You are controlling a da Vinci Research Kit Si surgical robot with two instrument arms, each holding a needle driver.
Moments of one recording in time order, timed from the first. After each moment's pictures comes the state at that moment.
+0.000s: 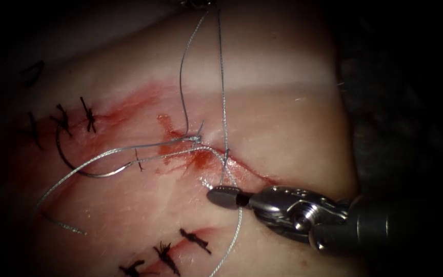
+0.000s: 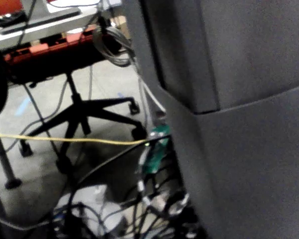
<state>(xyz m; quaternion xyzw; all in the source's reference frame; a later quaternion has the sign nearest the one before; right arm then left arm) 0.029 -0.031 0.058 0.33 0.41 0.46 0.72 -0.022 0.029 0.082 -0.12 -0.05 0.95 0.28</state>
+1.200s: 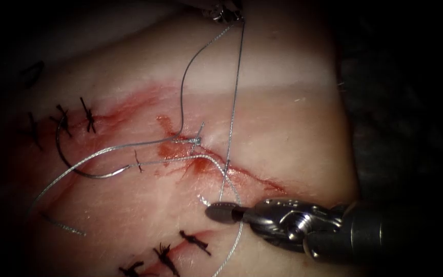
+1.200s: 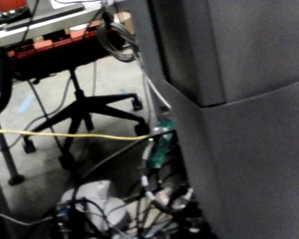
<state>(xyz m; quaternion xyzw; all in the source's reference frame) 0.029 -0.036 0.056 0.38 0.34 0.42 0.75 -0.026 0.029 0.084 -0.07 -0.01 0.96 0.26</state>
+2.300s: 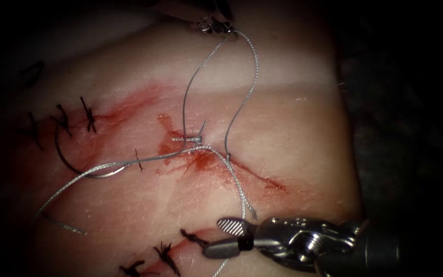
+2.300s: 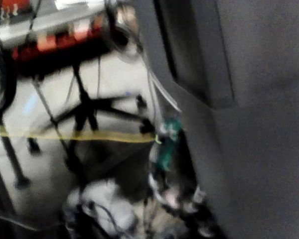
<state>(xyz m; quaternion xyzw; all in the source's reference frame) 0.028 -0.030 0.055 0.37 0.43 0.37 0.73 -0.026 0.020 0.079 -0.12 -0.17 0.94 0.28</state>
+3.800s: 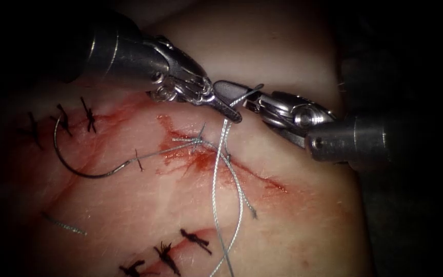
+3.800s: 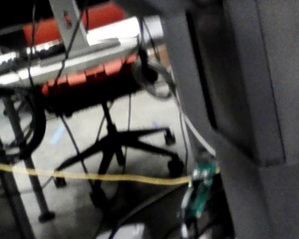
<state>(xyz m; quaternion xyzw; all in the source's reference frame) 0.028 -0.014 0.062 0.28 0.52 0.63 0.51 -0.024 0.010 0.066 -0.30 -0.49 0.72 0.38</state>
